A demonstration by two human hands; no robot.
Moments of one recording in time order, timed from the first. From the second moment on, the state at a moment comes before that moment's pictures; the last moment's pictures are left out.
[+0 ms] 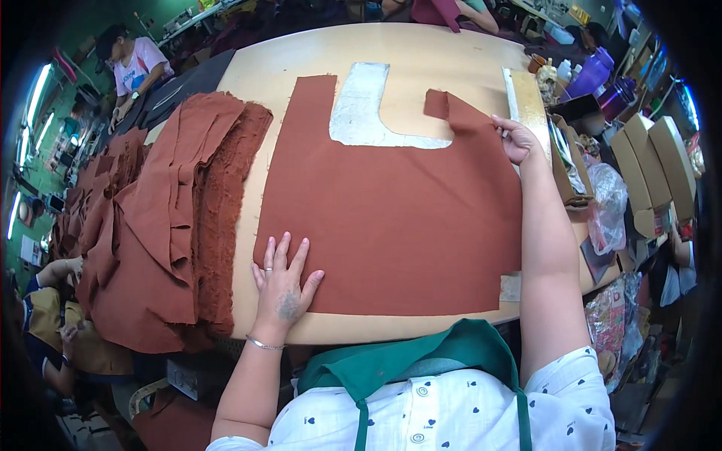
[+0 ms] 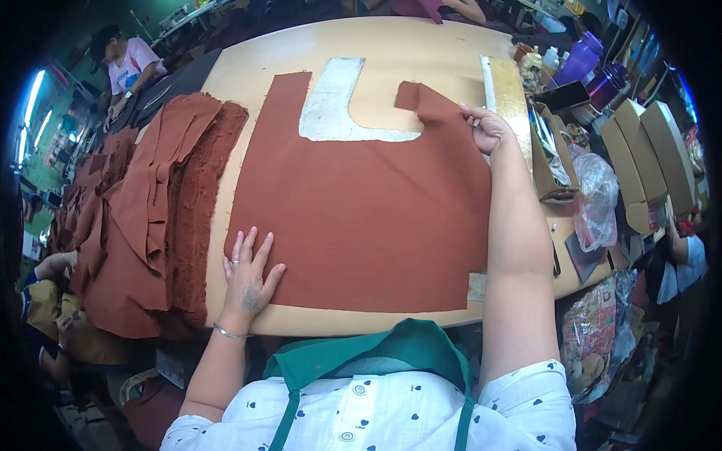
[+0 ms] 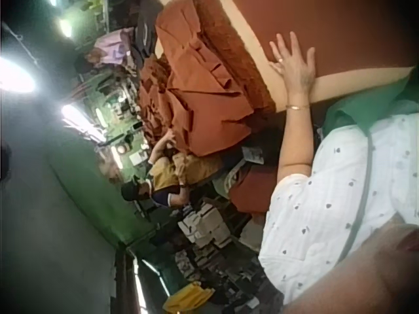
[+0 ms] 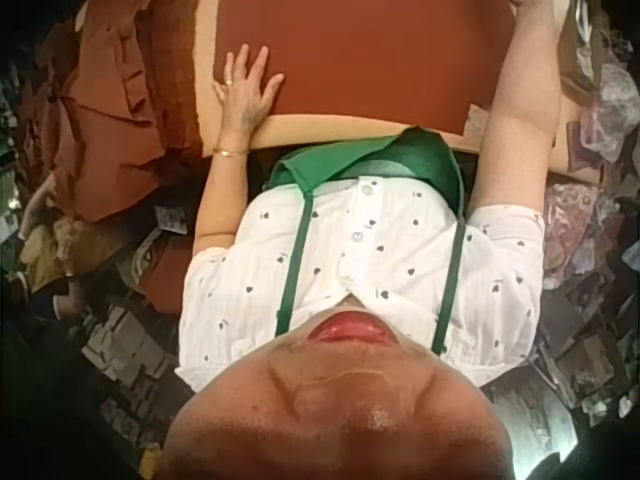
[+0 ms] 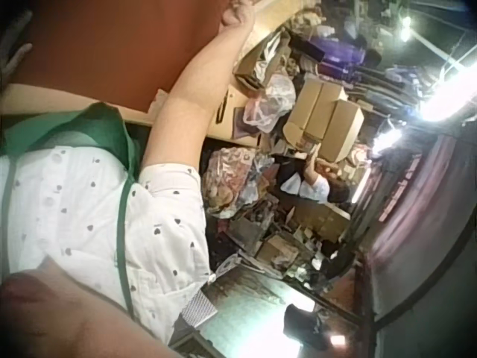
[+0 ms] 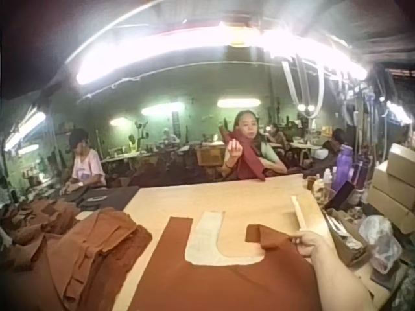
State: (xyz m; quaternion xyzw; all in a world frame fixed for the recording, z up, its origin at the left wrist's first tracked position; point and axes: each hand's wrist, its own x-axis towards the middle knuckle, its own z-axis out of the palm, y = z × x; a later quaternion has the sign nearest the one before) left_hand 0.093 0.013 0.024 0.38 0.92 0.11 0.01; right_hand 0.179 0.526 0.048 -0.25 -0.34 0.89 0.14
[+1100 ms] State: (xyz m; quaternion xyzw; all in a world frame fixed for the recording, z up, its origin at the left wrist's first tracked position) left_hand 0.095 0.015 0.029 0.40 0.91 0.08 0.02; right_hand 0.309 0.498 0.074 -0.31 -0.52 0.70 0.37
